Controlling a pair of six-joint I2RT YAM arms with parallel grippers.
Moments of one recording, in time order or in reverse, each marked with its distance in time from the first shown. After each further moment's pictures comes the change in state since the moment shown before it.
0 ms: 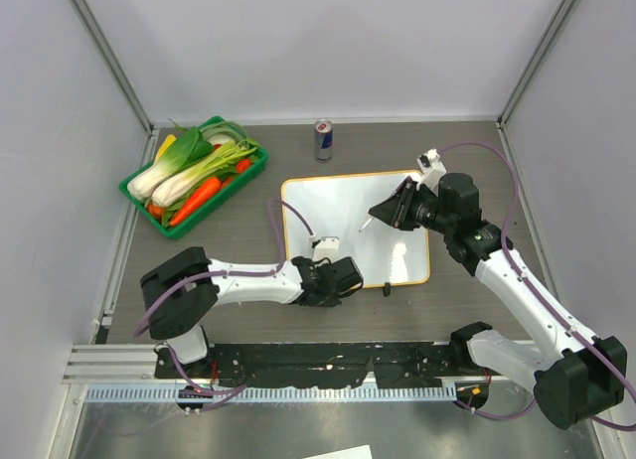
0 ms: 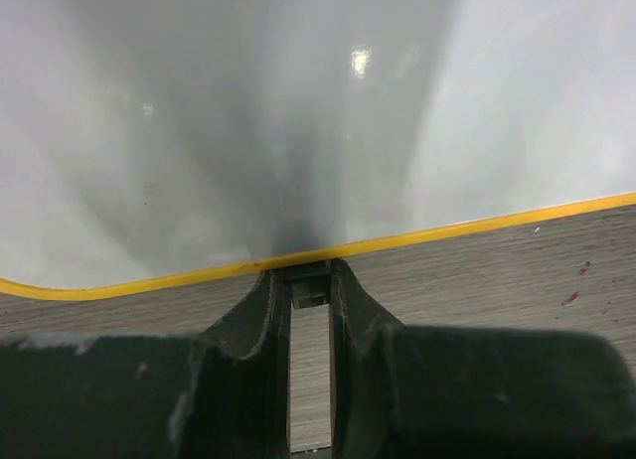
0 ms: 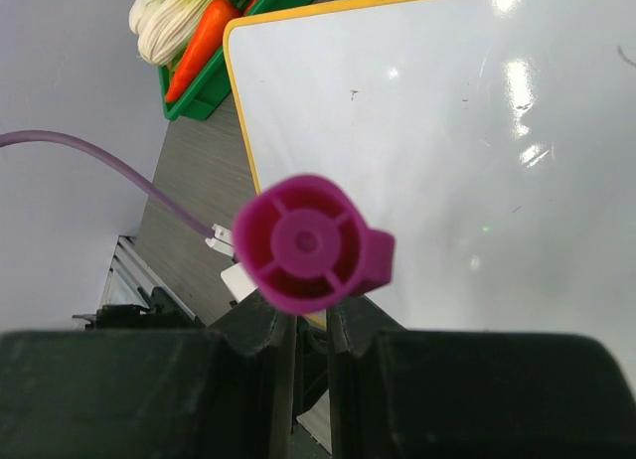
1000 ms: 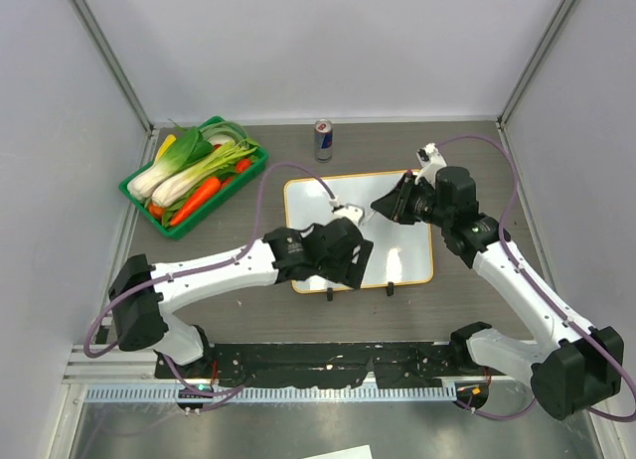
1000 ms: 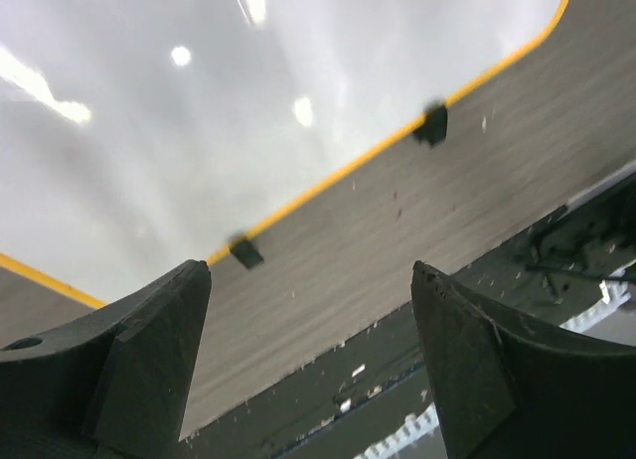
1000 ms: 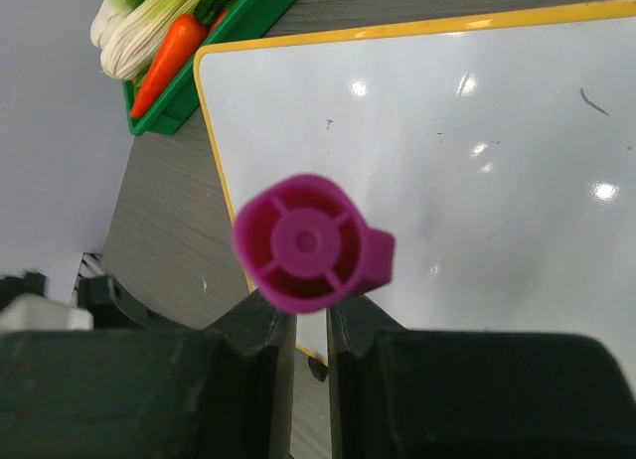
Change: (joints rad) left arm 0.017 -0.173 0.238 -0.154 0.124 0.384; right arm -0.001 0.045 0.051 -0.029 0.062 -0.050
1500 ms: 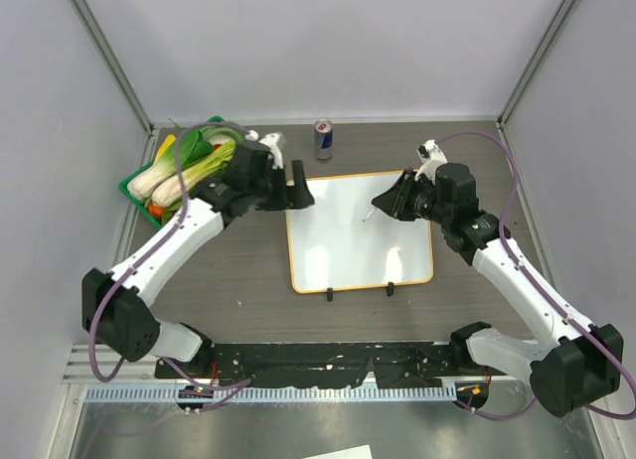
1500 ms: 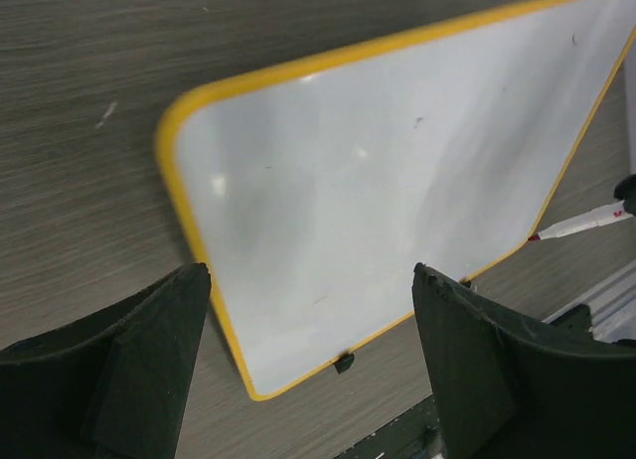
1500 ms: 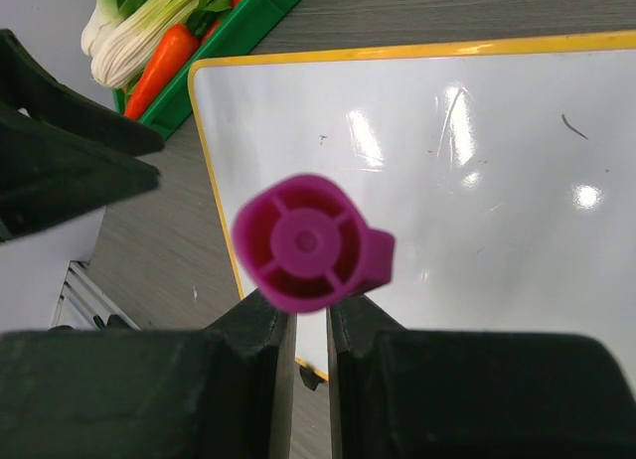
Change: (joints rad) left arm 0.589 -0.068 0.070 0.099 0.338 0.190; right arm 0.000 0.022 0.028 -0.006 0.028 -0.026
